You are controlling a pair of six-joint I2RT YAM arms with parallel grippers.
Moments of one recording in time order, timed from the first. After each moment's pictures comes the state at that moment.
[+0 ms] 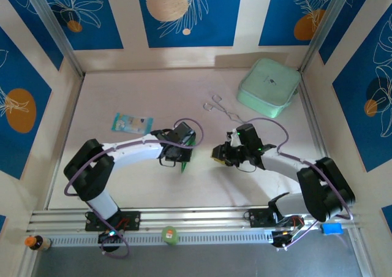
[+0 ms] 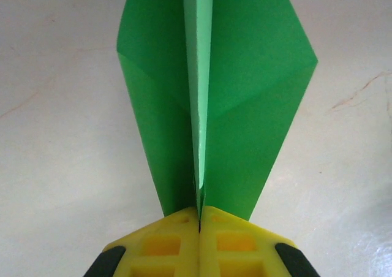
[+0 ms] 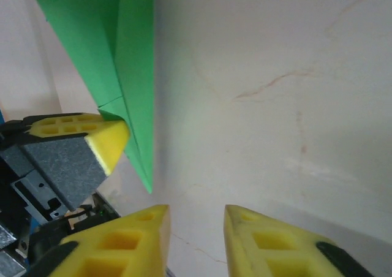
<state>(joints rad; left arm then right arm) -0.85 1.65 1.01 -0.55 -0.02 -0.66 0.47 1.35 0.52 -0.05 -0.63 0.90</state>
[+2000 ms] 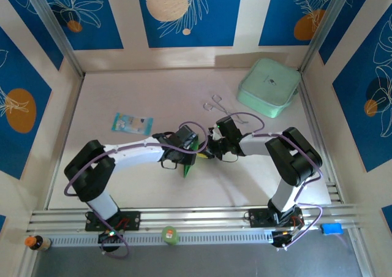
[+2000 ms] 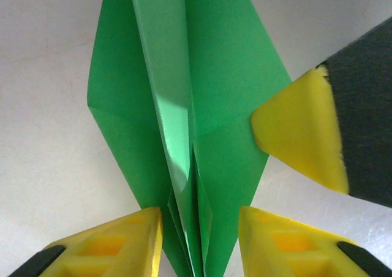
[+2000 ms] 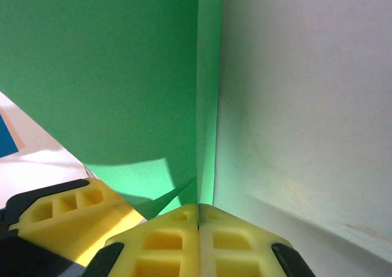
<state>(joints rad) -0.88 1.65 0.99 -0.49 -0.02 -0.58 0.56 1.73 0.74 0.08 -0.68 0.98</state>
